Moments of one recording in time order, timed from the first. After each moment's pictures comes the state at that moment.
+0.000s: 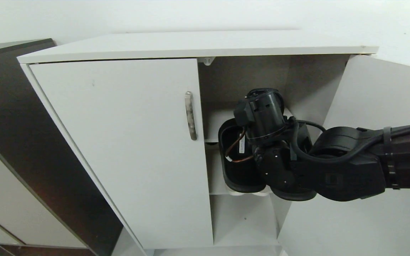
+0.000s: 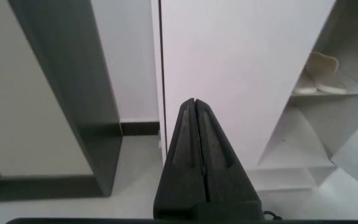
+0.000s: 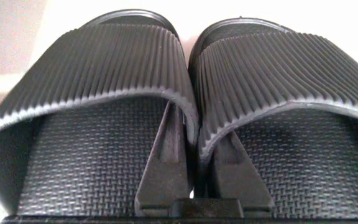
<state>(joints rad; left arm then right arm) 0.00 0.00 0.00 0.00 0.01 -0.01 0.90 1.94 -1.45 -0.06 -0.91 0.36</state>
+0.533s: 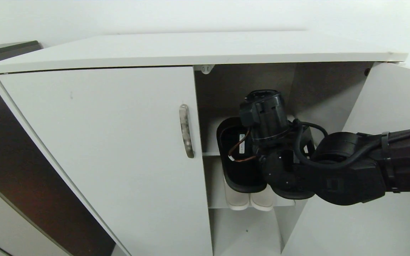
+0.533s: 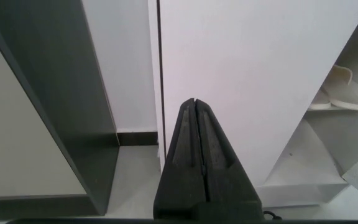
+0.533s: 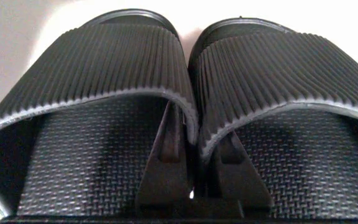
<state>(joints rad) 0.00 0.00 0.00 0.00 0.01 -0.02 0.87 1.93 -1.40 -0.17 -0.85 0.30</state>
